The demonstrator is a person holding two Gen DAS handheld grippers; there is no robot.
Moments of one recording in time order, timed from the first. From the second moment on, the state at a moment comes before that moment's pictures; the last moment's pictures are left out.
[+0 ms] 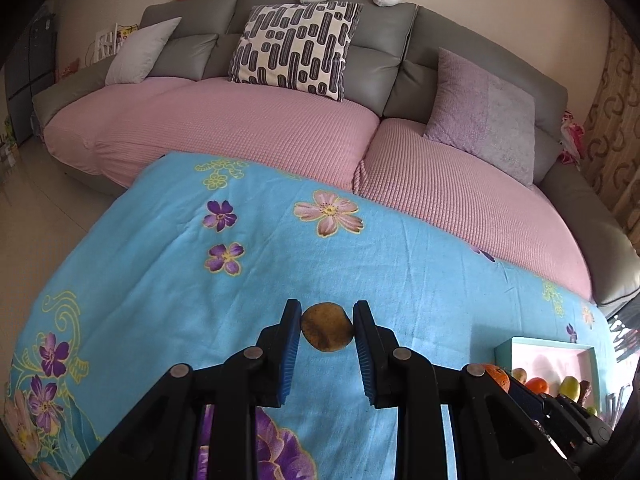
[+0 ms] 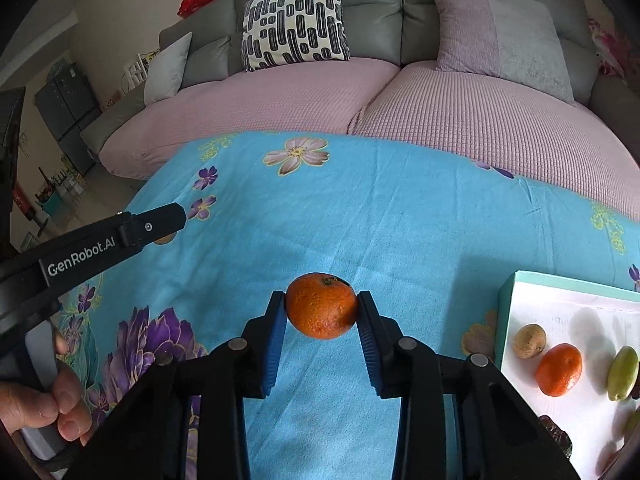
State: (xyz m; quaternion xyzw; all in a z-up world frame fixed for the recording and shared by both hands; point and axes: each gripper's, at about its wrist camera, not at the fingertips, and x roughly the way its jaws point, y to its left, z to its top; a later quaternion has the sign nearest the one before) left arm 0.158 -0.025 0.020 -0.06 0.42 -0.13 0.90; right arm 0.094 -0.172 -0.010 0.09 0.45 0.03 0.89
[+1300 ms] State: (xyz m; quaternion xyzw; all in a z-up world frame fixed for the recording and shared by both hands) left arm 0.054 -0.232 -0.041 0.11 0.48 -0.33 0.80; right arm -0.066 -0.376 -0.032 0.22 0.45 -0.21 0.84
